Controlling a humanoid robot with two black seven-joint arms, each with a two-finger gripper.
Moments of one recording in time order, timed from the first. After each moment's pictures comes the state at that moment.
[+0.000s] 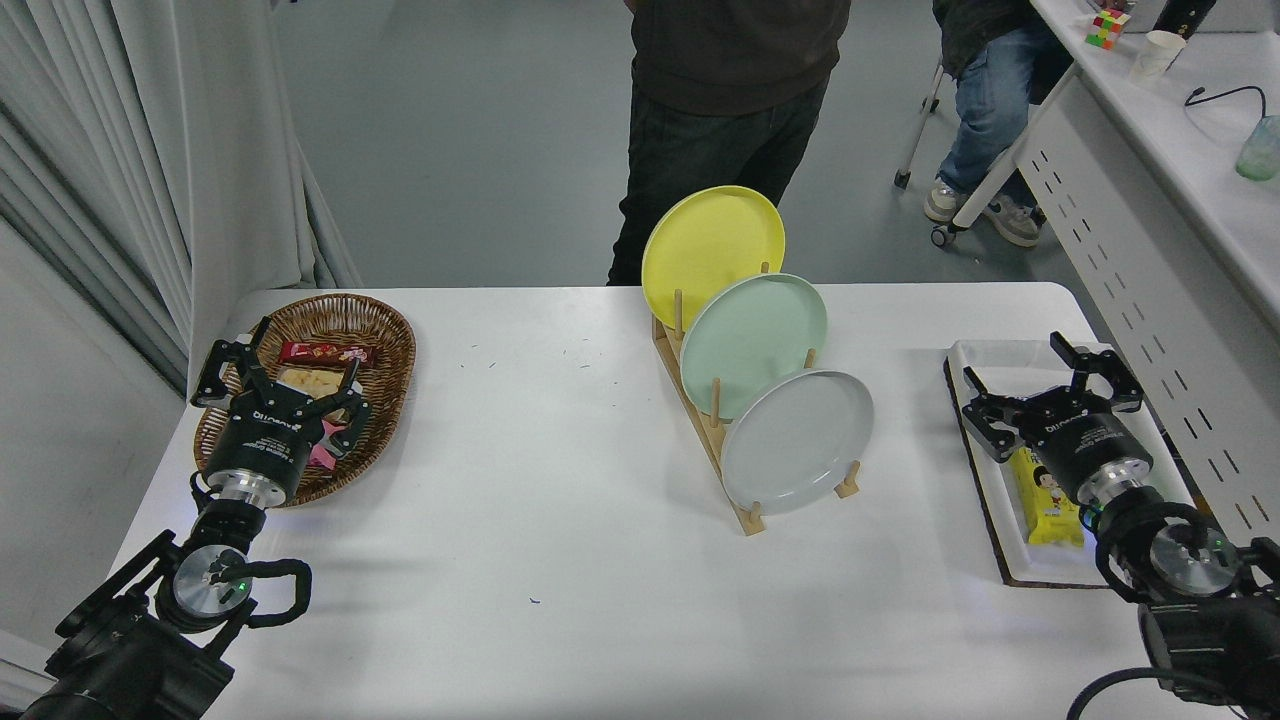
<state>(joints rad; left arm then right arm) -0.40 0.28 -1.19 -0.64 0.14 -0.56 -0.39 0.58 -0.28 1.17 0.38 0.31 0.54 -0.23</state>
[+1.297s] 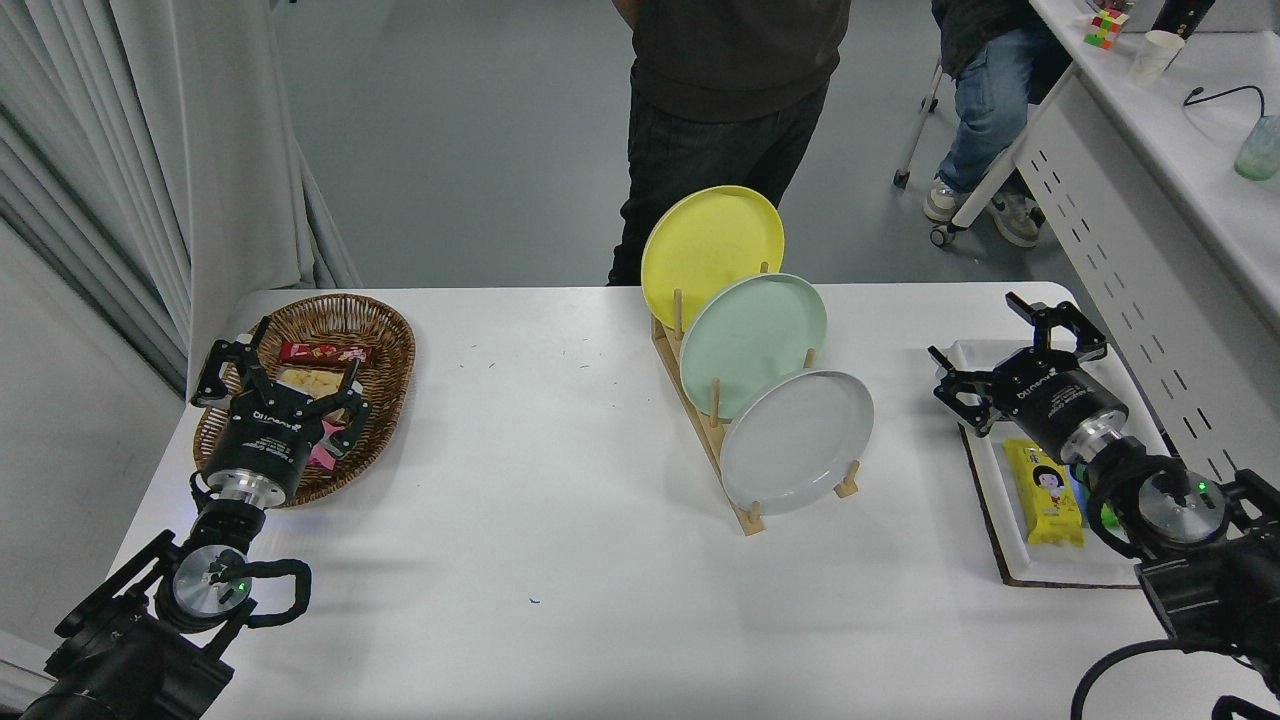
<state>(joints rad) -0.40 0.28 -1.19 -0.64 0.14 -0.56 -0.39 0.67 -0.31 1.02 0.39 0.29 0.55 -0.23</state>
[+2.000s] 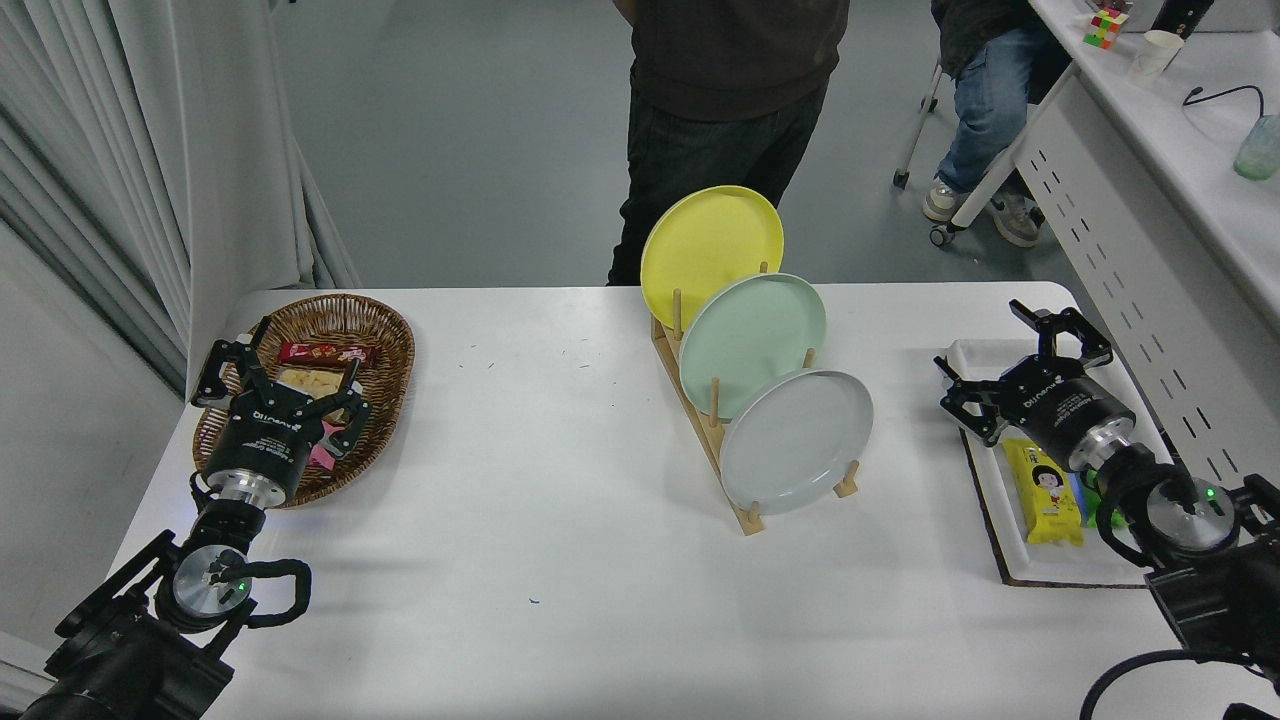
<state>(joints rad) -0.40 0.28 -1.19 -0.64 0.14 -0.56 -0.39 0.65 -0.32 1.00 0.39 0.24 0.59 -0.16</state>
